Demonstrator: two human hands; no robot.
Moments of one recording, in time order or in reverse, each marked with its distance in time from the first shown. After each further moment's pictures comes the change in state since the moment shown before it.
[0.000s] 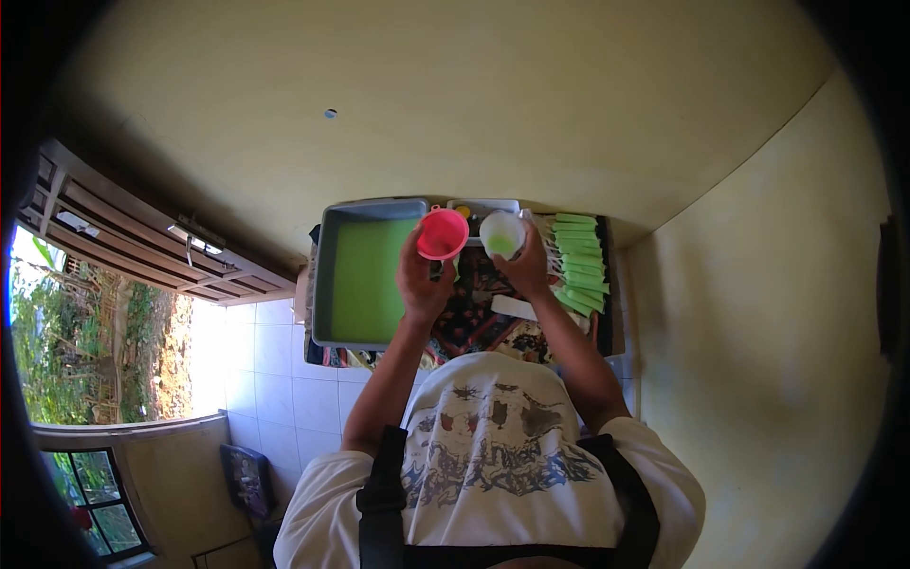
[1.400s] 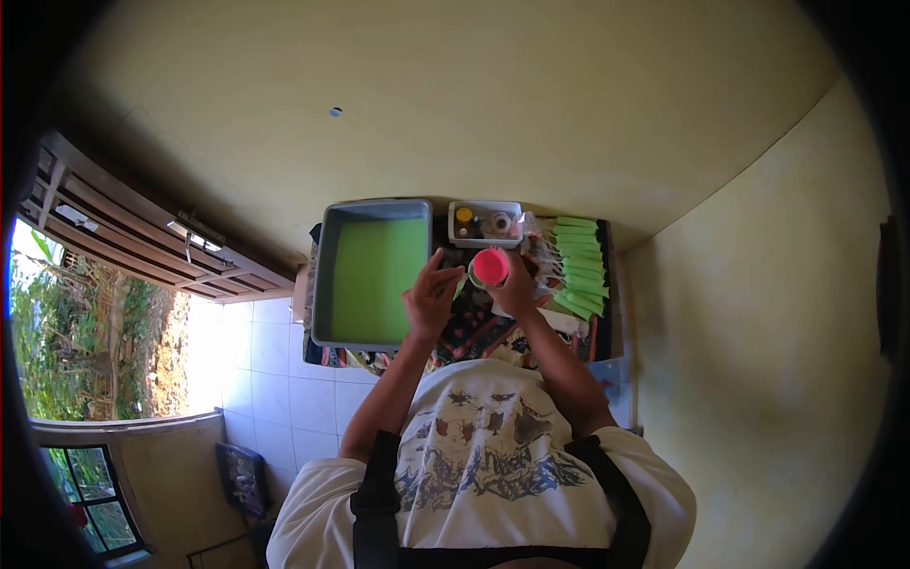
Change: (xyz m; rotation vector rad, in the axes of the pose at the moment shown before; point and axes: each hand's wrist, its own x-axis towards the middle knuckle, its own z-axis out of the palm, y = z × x) left_hand -0.041 0.003 -0.008 0.114 -0.054 -0.250; right_hand -0.051 0.030 0.030 0.013 -0.245 -0.002
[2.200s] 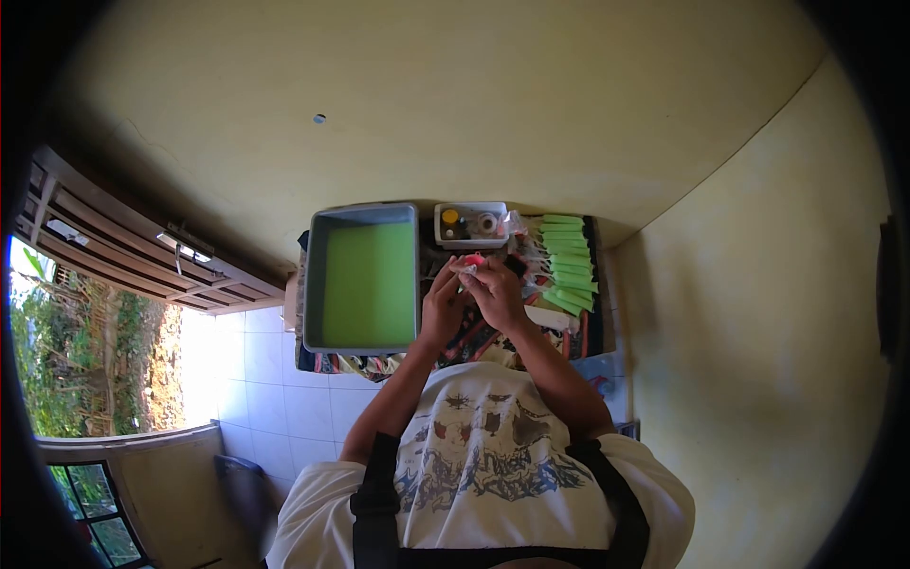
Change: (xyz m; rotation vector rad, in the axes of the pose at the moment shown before) left_hand -0.012 -0.009 0.024 0.190 -0.223 0.138; right_hand 0.009 -0.125 -0.052 0.088 0.014 -0.152
